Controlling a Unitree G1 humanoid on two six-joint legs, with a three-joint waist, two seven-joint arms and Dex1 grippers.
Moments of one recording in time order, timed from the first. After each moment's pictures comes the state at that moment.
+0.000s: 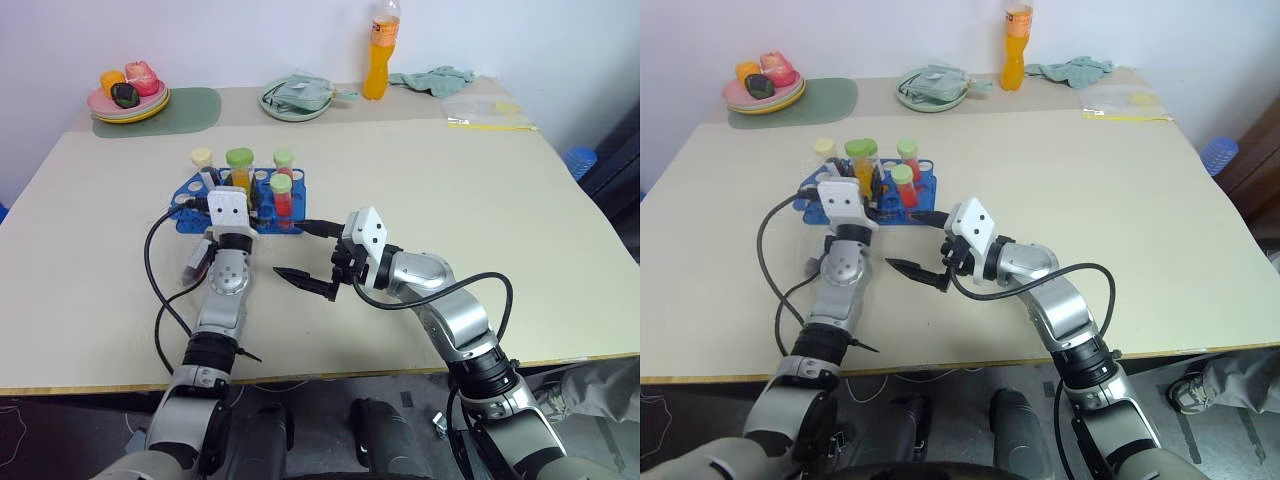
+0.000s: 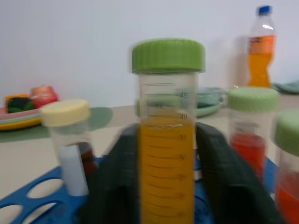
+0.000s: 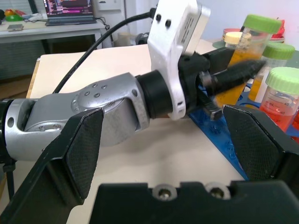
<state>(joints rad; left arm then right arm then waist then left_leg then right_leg) -0.52 0.10 0.04 0.47 0.00 -0.37 0.10 -0.47 -0.25 0.28 -0.16 0.26 0.36 0.79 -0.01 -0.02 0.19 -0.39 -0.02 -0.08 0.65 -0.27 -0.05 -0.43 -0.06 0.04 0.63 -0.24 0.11</state>
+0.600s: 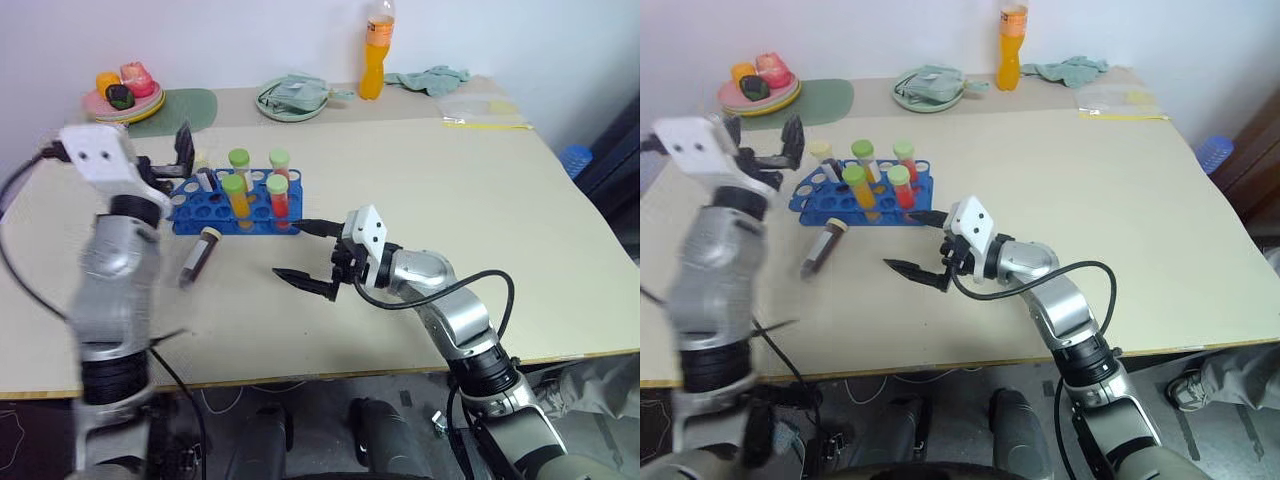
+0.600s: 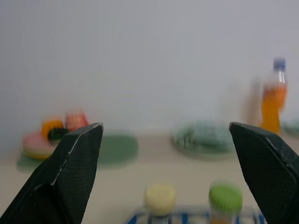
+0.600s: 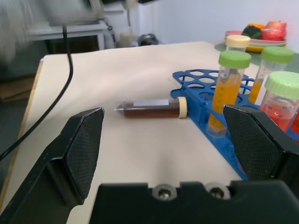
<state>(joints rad) -0.43 0.51 0.33 -0.40 -0.51 0.69 -0.02 -0.49 -0.29 0.28 -0.16 0.26 0.36 0.84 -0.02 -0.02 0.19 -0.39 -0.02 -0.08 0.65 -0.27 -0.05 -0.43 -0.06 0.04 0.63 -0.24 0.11</state>
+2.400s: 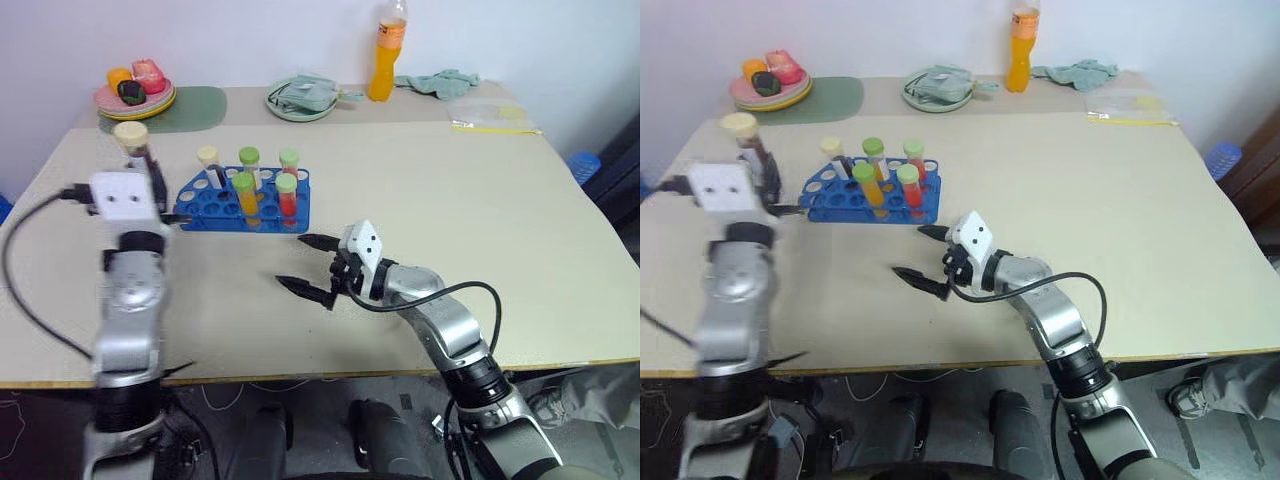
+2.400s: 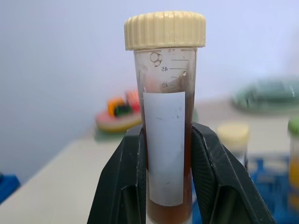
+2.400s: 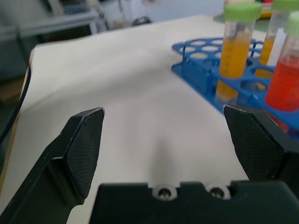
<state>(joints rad) -0.32 0.25 0.15 -0.18 0.02 0.11 0.19 -0.42 -0.18 0.29 -0.10 0.24 0.38 0.73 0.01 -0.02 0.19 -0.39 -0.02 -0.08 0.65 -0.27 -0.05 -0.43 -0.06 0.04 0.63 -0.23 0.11</state>
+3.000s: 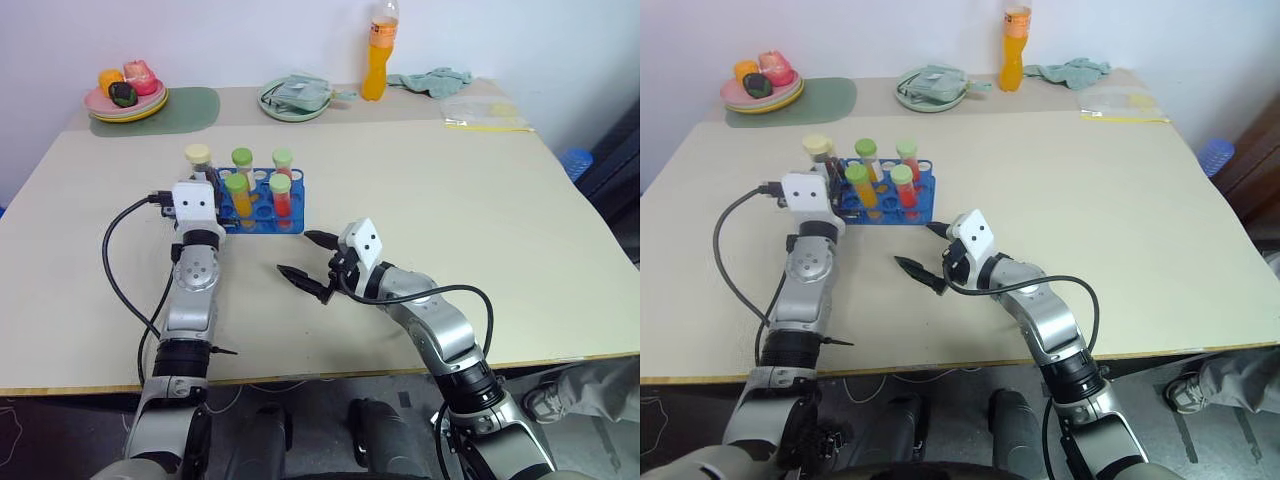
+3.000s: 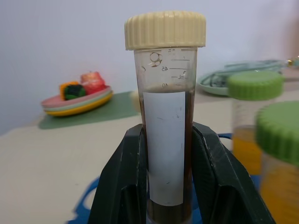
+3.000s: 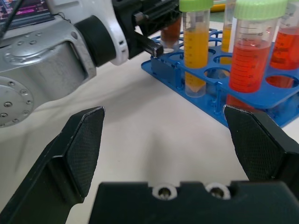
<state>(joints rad) -0.49 0.18 0.12 0.28 0.05 -0.09 0.13 -0.40 -0.17 0.27 -0.12 0.24 0.42 0.63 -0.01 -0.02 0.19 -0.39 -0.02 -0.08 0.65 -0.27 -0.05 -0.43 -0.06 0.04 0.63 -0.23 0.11</state>
